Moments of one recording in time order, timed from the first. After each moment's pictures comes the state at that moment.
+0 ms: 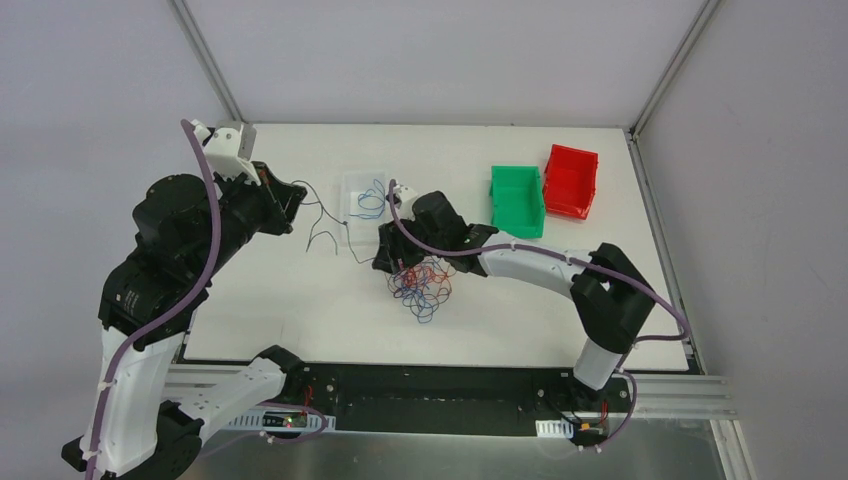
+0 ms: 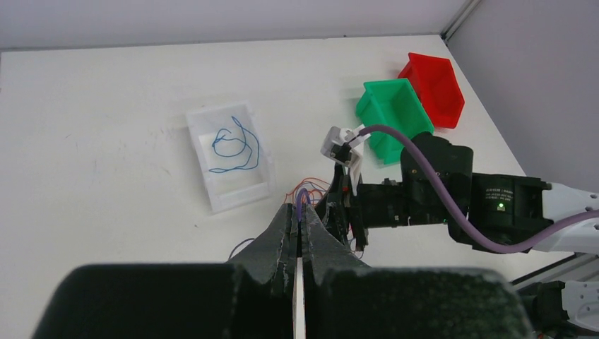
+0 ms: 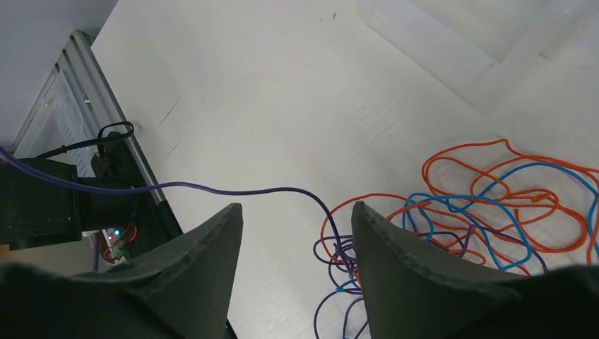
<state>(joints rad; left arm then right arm) -0.49 0.88 1.61 -0.94 -0.13 -0.26 0.93 1.72 1.18 -0.02 -0.26 0.41</state>
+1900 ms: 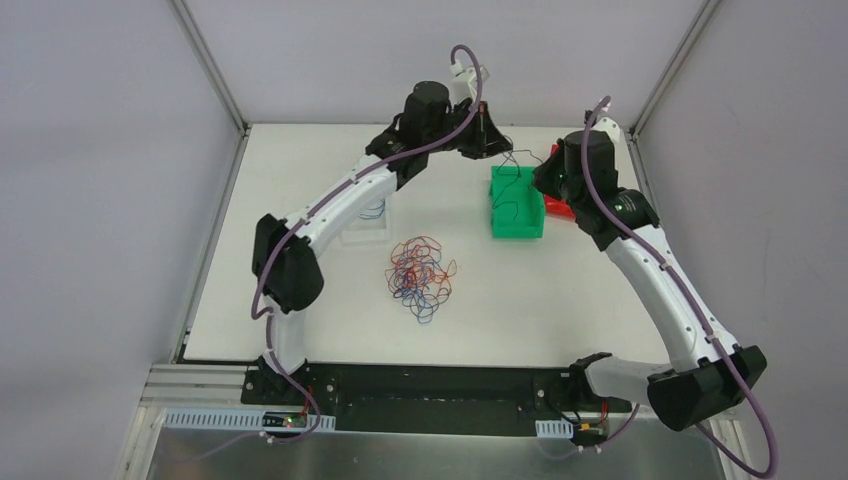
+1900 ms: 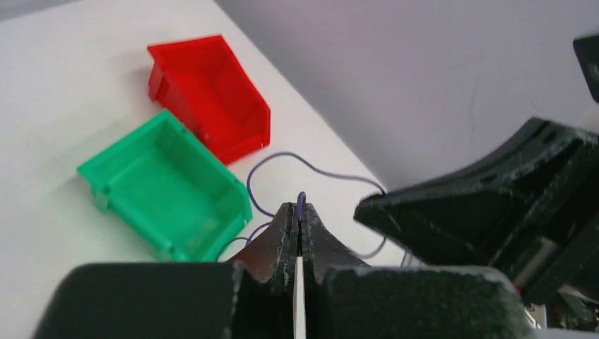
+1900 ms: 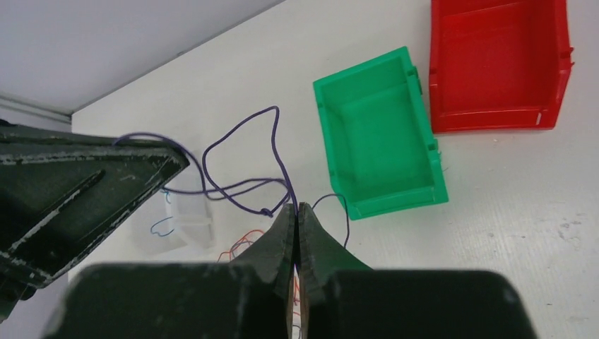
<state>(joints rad) -0.67 1.89 1.87 -0.19 0.40 -0.52 0.42 1.21 1.33 -0.60 0.29 0.65</state>
